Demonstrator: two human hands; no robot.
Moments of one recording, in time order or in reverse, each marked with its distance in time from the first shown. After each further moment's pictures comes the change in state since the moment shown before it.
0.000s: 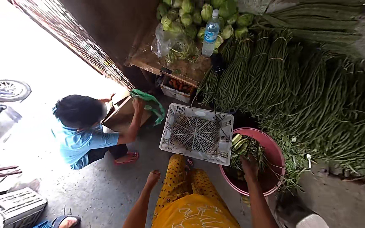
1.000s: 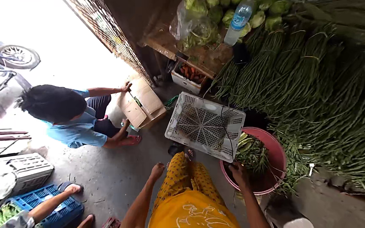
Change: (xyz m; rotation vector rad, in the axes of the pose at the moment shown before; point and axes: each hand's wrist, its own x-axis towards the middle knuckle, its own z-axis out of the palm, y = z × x) left_hand -0.011 -0.036 0.011 0.090 -0.062 -0.014; right_hand -0.042 0.026 0.029 -0.365 -0.363 -0.103
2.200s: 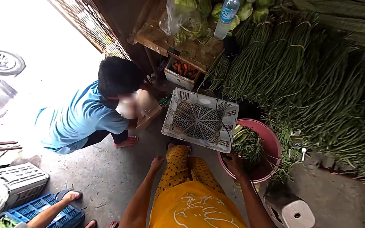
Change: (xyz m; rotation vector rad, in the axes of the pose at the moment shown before) left_hand 0.007 0.021 -0.005 0.007 -0.004 0.042; right_hand -0.008 -0.008 -0.001 -0.121 -0.121 -0.040
